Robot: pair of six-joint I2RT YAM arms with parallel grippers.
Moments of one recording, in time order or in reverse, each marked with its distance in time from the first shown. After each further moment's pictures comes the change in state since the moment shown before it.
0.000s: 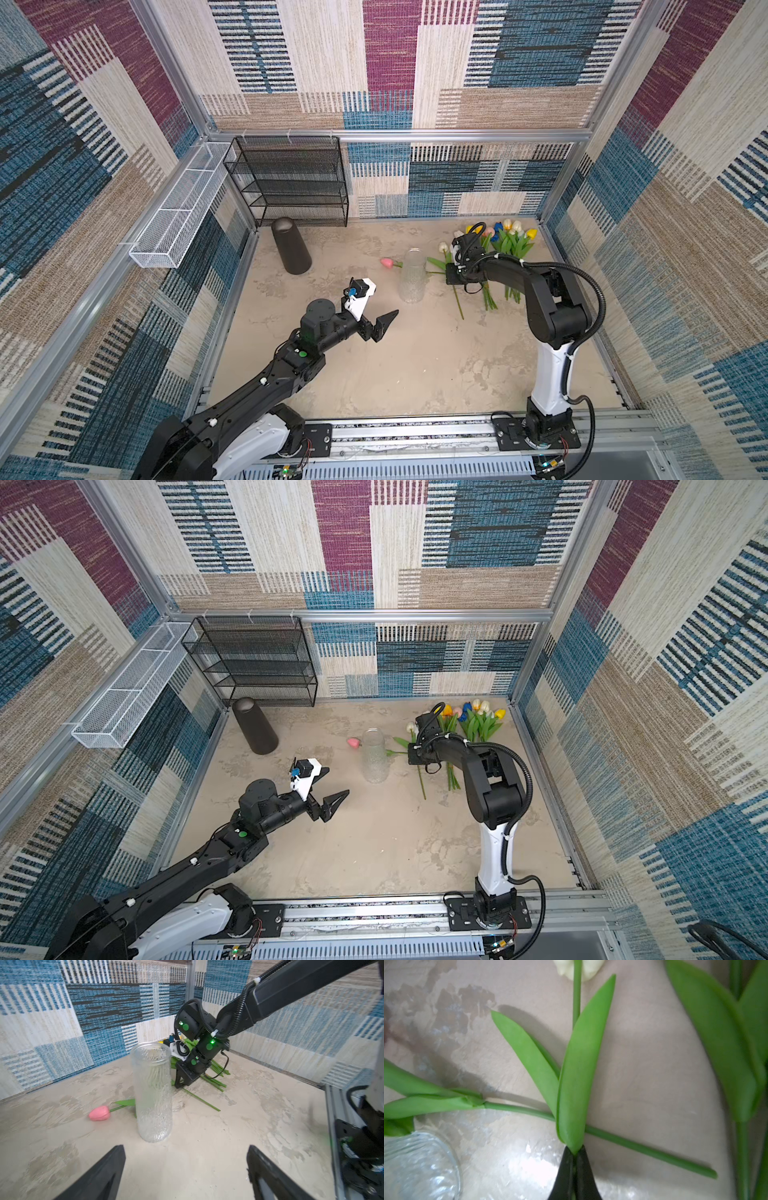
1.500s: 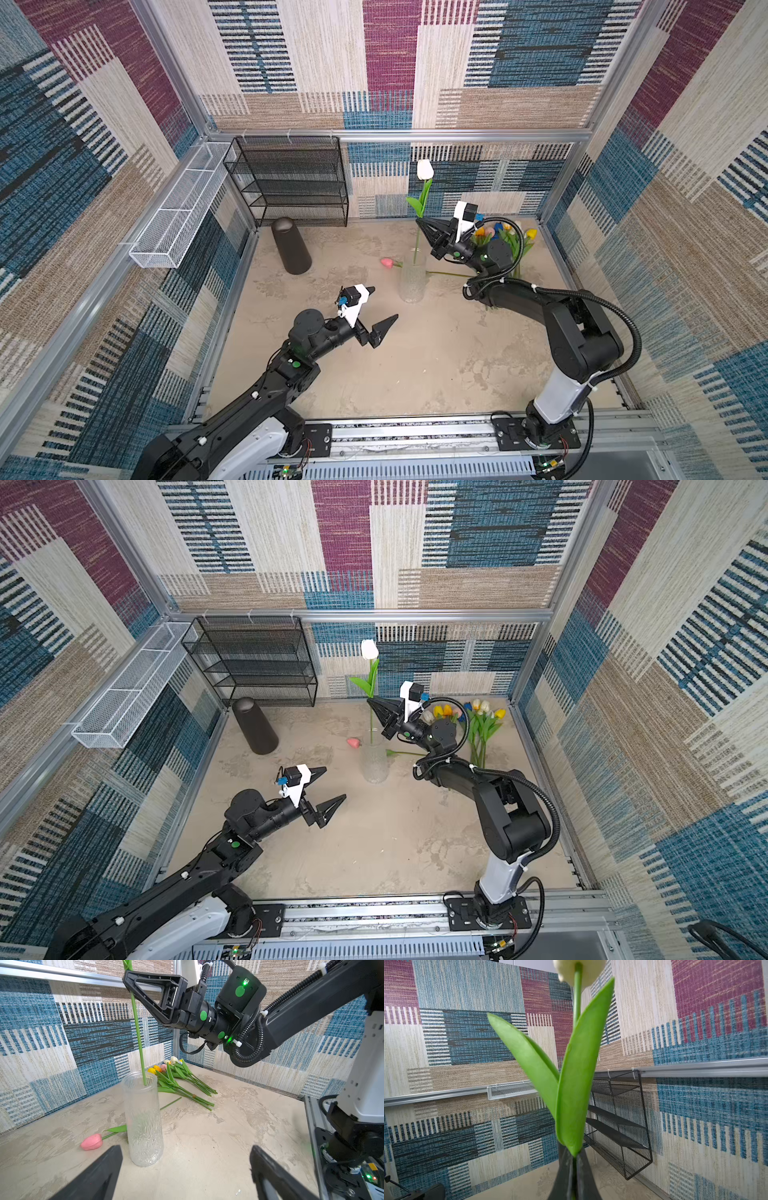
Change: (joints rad) left arm -0.001 -0.093 -0.067 0.112 0.019 -0.018; right arm 0.121 -0.239 -0.319 1.652 -0.539 0.230
